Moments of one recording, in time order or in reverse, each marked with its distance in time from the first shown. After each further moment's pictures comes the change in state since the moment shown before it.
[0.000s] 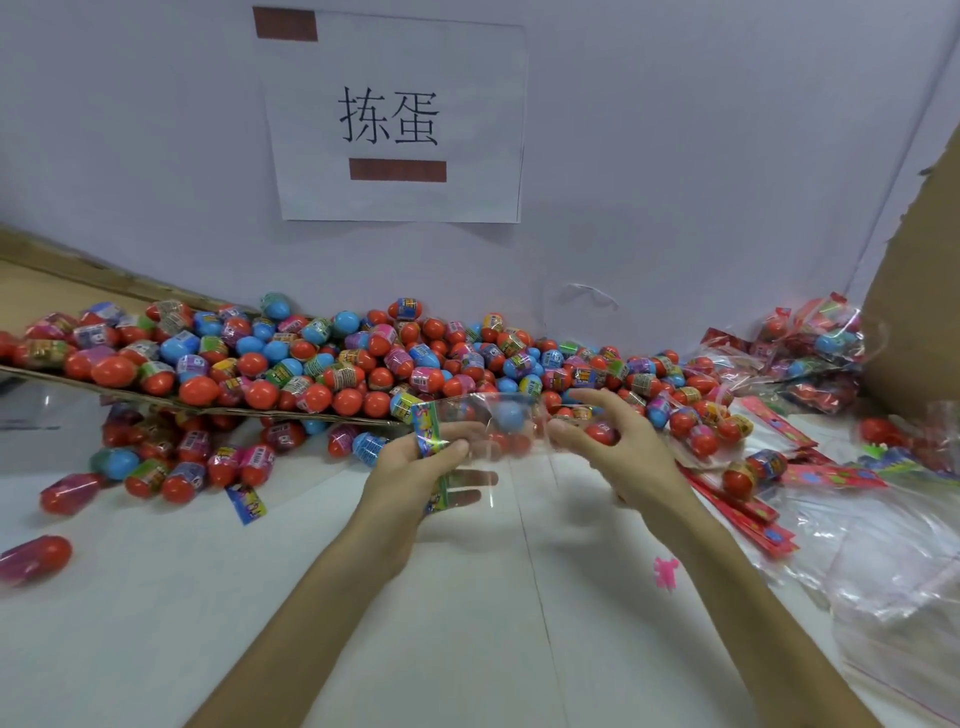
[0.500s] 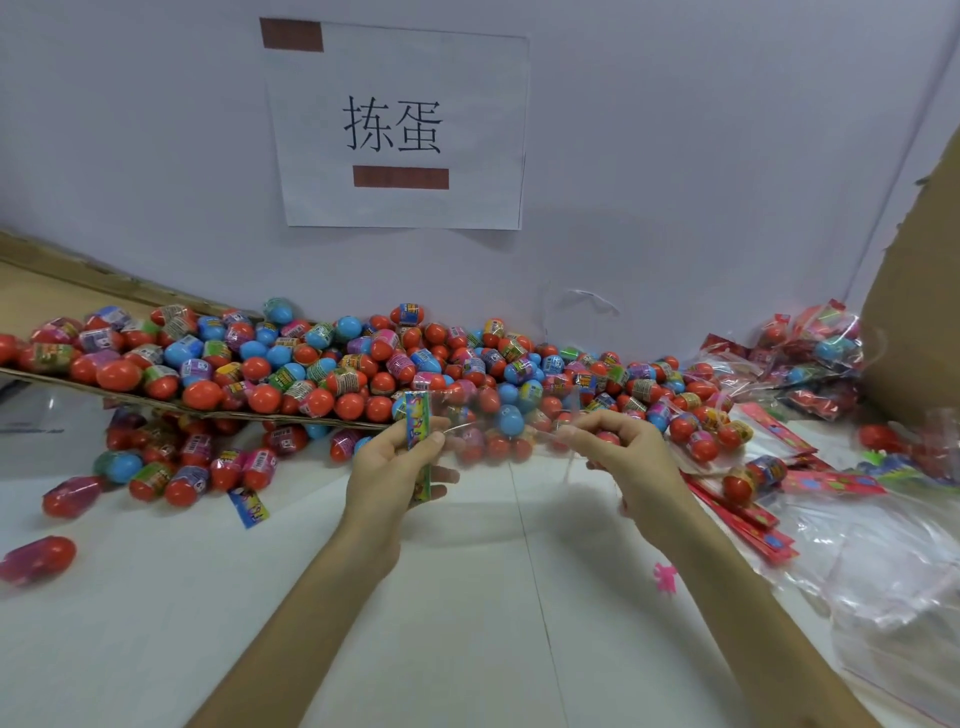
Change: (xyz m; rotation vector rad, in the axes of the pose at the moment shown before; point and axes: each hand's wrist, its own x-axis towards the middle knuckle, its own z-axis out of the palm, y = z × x) left_hand 0.007 -0.001 -0.009 -0.010 0.220 0.050; right_hand 0.001 0.004 0.001 0.299 0.028 -0.055
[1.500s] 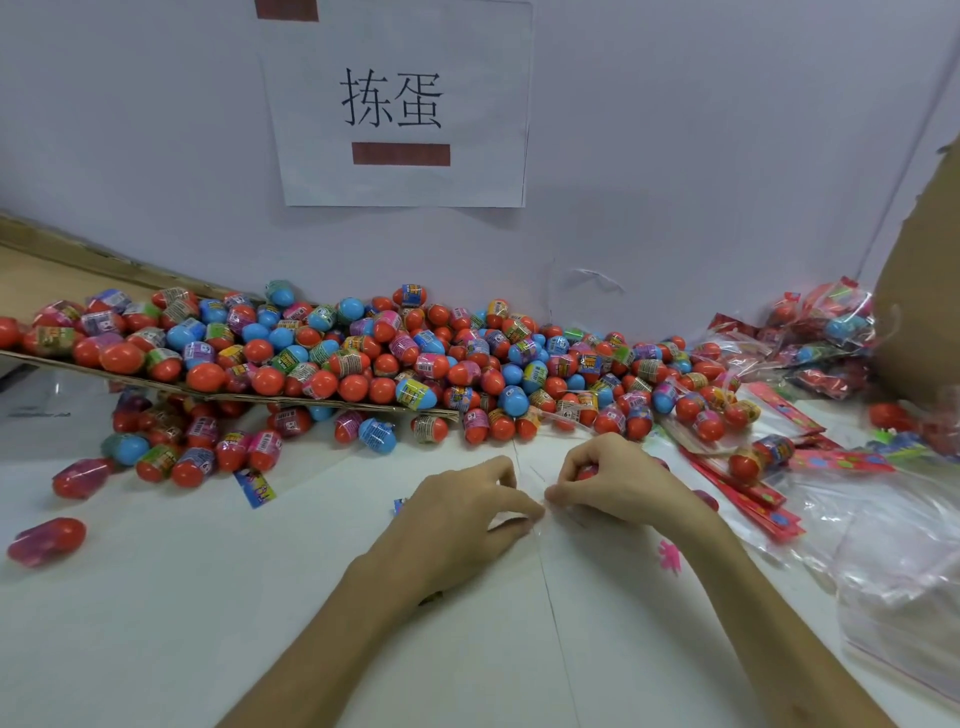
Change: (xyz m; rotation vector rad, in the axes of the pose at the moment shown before) left_hand -0.014 -0.032 0.010 1.311 -0.524 0.677; right_hand 0.008 0.024 -0.001 -0.706 -0.363 0.131
